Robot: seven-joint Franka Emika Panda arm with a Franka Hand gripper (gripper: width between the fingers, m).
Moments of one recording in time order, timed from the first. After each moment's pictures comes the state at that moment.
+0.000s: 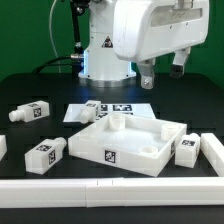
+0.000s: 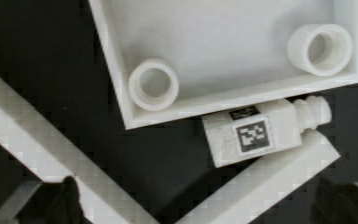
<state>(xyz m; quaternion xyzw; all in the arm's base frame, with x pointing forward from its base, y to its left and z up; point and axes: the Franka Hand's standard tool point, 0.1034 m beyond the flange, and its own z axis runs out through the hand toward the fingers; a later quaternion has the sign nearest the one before) 0.570 0.054 0.138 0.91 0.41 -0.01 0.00</state>
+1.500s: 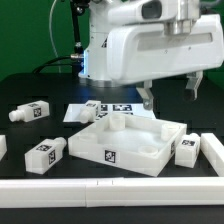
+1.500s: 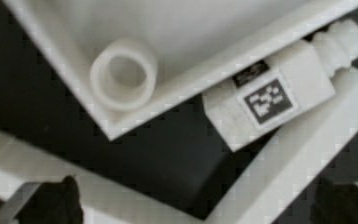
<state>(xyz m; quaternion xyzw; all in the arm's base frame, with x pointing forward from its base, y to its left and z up) 0.574 0.061 0.098 0.97 0.25 0.07 -0.02</state>
